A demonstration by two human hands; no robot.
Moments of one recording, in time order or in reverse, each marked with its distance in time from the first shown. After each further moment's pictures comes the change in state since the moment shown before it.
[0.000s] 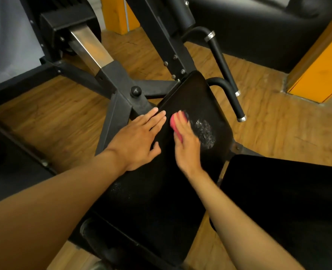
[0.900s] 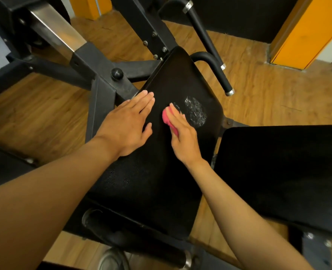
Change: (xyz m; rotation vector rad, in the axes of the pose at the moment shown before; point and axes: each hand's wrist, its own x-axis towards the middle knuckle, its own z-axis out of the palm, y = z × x) left_hand -0.001 0.000 0.003 0.053 0.052 0.047; right_hand -0.038 0.024 0.002 -0.050 -0.006 -0.004
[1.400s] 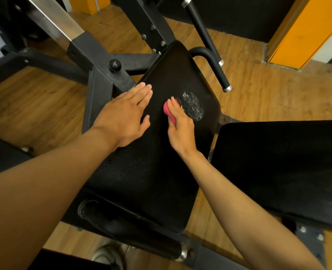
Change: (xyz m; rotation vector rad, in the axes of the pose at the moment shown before) left_hand -0.001 0.002 0.000 0.031 0.014 -0.006; right_hand 0.004 -0.009 0.001 0.013 0.035 0.133
